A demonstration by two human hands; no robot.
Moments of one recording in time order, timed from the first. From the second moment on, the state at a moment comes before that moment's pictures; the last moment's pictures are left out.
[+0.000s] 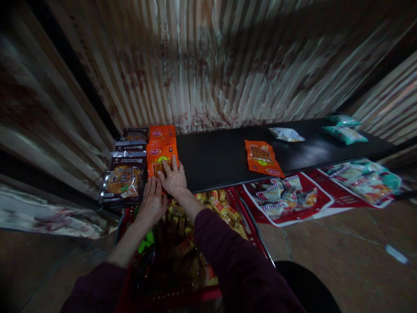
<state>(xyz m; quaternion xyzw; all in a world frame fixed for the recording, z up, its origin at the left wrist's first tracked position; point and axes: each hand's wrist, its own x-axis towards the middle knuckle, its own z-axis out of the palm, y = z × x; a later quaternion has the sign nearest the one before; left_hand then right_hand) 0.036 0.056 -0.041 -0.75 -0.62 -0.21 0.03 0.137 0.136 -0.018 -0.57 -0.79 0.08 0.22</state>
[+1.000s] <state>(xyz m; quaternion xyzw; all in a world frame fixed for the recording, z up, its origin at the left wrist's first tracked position) 0.038 0.060 -0.036 -0.75 -0.63 -0.21 0.00 0.132 0.142 -0.015 -0.61 -0.77 0.10 0.18</state>
